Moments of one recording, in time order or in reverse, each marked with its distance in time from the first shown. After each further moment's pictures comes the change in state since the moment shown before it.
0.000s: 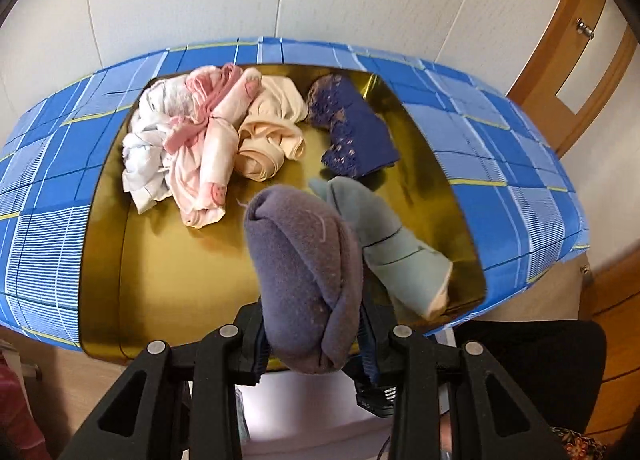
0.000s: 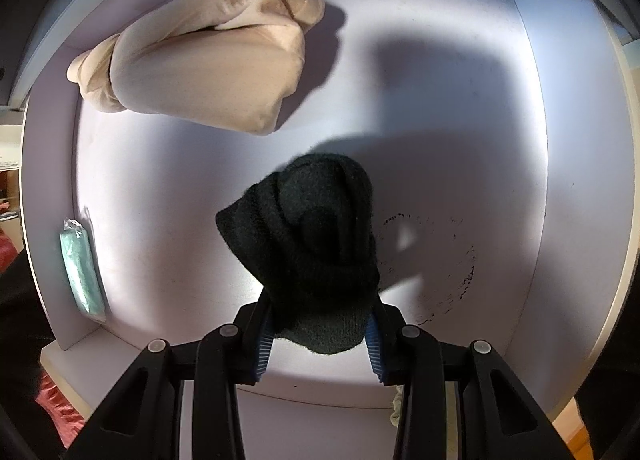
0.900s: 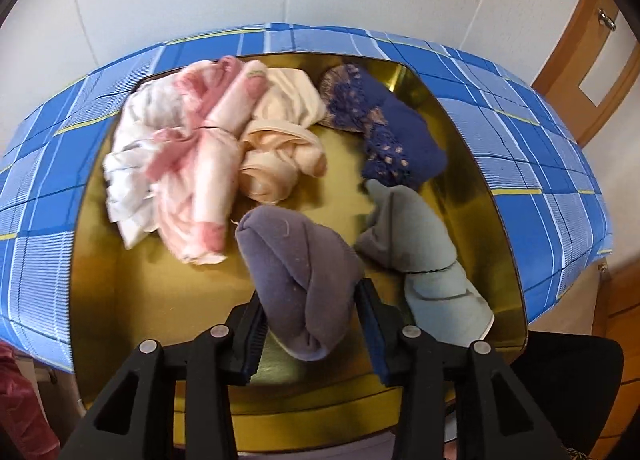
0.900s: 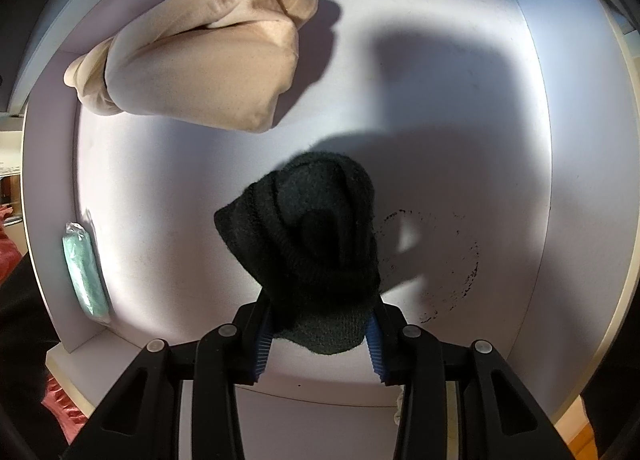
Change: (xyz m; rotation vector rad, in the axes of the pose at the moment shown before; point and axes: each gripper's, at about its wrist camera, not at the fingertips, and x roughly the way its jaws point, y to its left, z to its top) left arm 0.028 0.005 0.031 0.001 0.049 0.064; right arm 0.005 -0.008 0.002 0.018 0.010 0.016
